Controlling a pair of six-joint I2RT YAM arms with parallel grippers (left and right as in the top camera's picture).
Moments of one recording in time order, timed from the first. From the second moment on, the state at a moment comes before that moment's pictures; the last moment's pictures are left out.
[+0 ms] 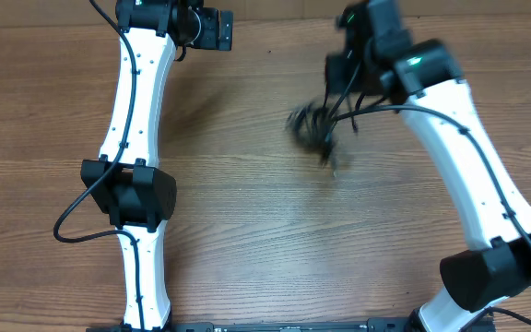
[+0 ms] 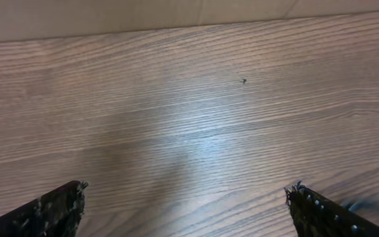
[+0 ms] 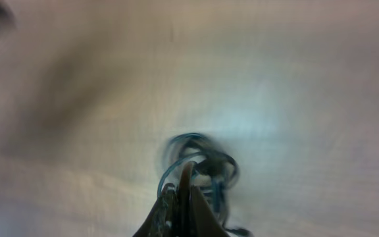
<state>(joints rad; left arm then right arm) -0.15 2.35 2.57 -1.18 0.10 -0.08 0.34 1.81 1.94 -1.04 -0.03 0.23</state>
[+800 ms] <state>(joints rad) -0.15 2.35 2.57 -1.11 0.39 -0.12 0.32 1.81 2.25 -1.02 0.01 0.17</state>
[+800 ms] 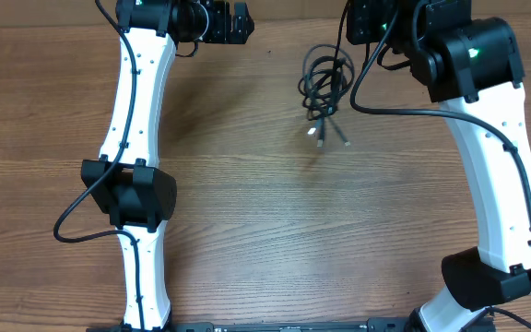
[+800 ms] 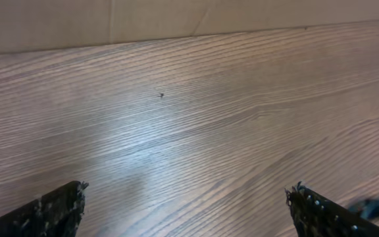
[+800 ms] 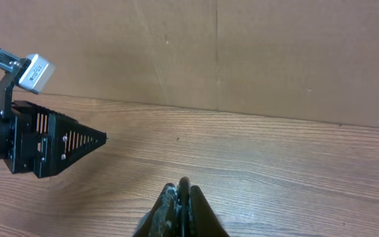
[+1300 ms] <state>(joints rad) -0.16 2.35 2.57 -1.09 0.70 -0.23 0.32 1.81 2.25 -1.02 0.02 0.17</state>
